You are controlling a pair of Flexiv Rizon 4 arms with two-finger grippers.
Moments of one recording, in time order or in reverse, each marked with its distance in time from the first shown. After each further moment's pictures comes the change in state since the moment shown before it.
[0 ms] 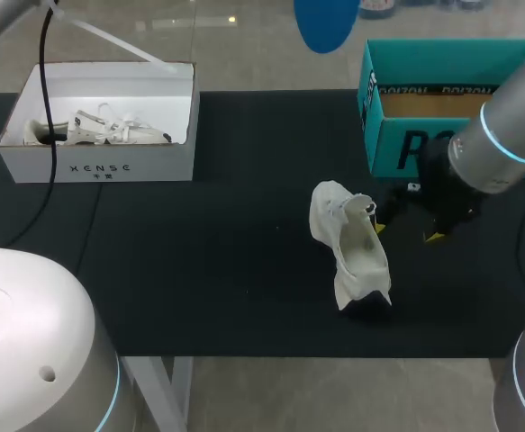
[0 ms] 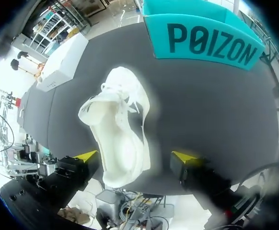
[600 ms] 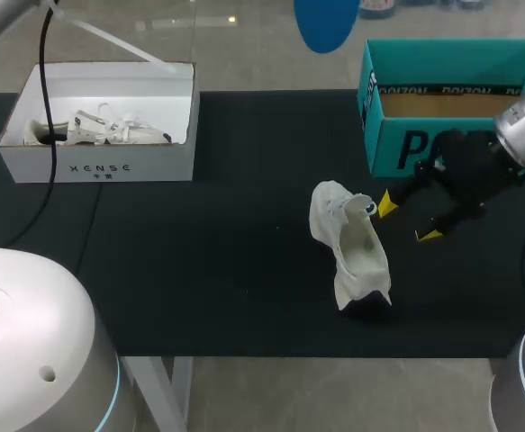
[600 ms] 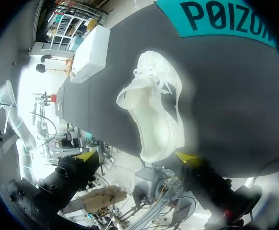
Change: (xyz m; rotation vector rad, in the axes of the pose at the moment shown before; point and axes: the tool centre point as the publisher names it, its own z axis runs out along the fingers) left arm 0.000 0.000 0.000 0.000 0.000 0.000; right arm 0.031 -0.010 -0.046 0.235 0.421 0.082
